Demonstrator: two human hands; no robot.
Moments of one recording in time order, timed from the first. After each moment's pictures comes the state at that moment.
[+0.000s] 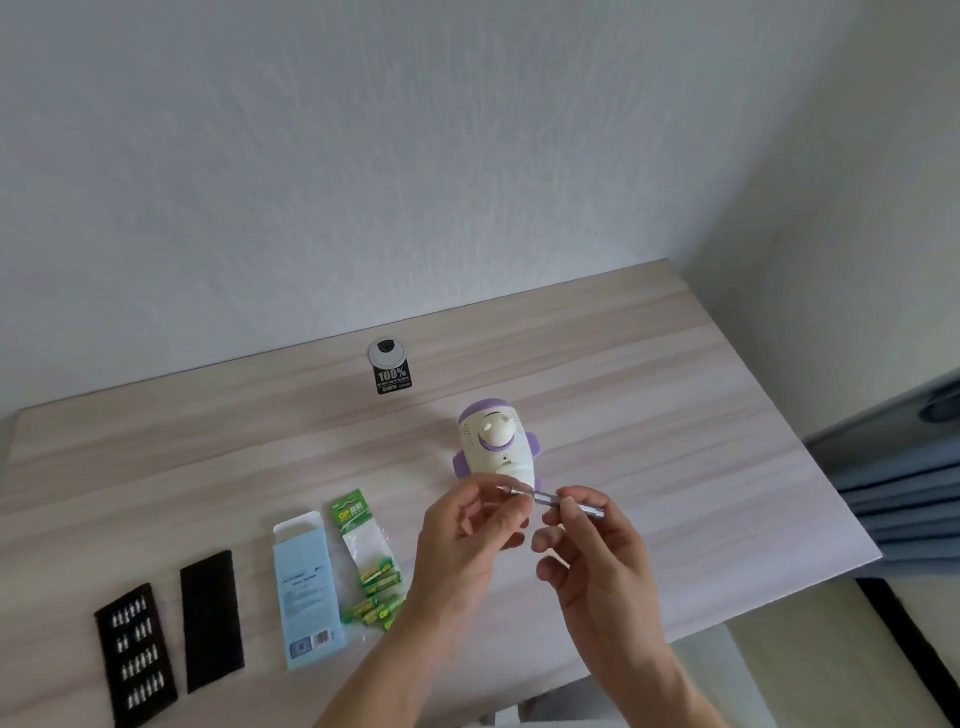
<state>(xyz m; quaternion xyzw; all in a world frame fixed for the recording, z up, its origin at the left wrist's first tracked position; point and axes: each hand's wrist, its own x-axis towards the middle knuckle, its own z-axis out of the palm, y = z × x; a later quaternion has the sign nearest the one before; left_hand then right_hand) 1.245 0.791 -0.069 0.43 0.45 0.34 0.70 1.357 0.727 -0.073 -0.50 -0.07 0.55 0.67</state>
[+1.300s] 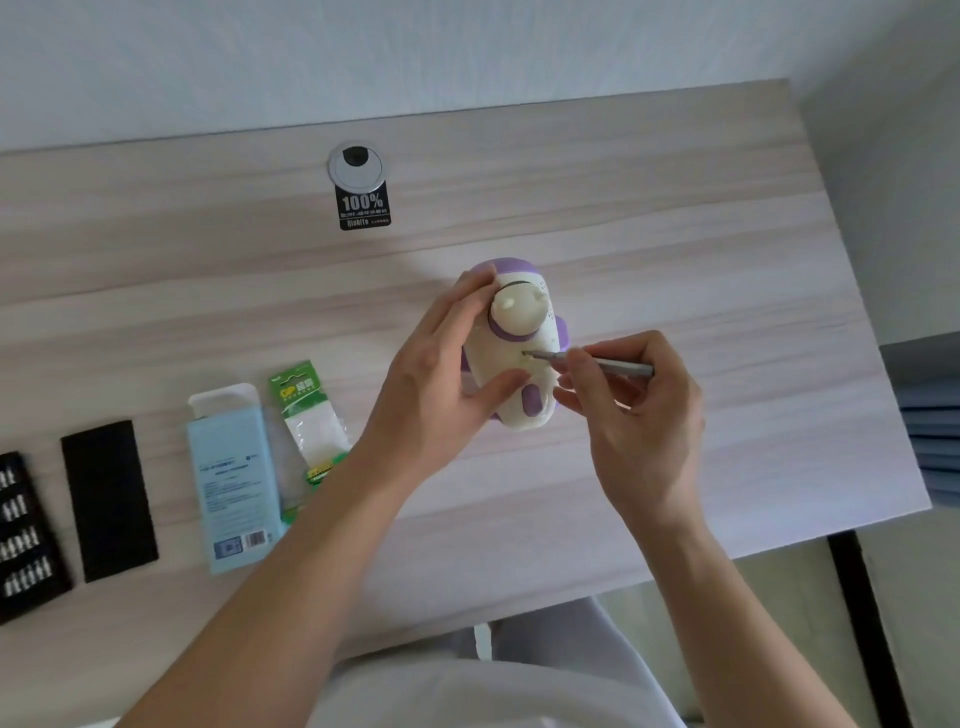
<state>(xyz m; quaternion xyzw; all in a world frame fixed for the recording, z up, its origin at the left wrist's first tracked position) 1.254 0.871 -0.187 0.75 0.44 0.30 0.40 1.403 0.795 -0.148 -0.75 -0.32 0.33 0.48</state>
